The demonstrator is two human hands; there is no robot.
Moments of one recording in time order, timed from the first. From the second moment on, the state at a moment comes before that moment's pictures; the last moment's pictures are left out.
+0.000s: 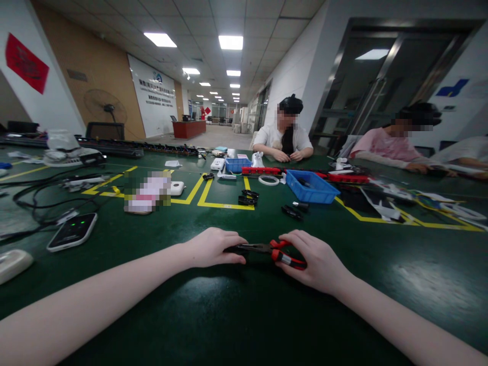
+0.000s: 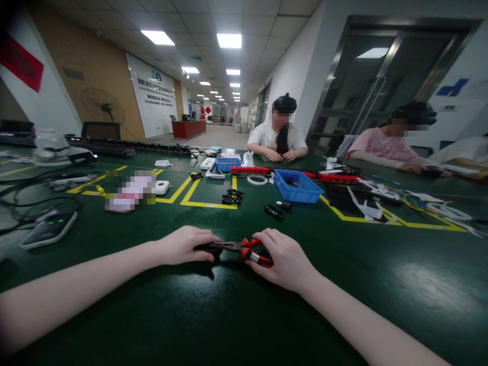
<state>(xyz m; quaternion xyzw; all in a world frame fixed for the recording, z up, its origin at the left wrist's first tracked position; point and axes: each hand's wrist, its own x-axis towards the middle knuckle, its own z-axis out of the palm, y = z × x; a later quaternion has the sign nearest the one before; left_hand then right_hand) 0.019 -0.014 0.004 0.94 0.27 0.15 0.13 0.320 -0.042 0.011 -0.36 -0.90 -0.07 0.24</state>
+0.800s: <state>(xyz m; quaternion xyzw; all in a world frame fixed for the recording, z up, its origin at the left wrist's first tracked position) 0.024 -0.018 0.004 0.95 0.28 0.16 0.04 0.320 -0.040 0.013 -0.37 -0.90 -0.08 0.23</state>
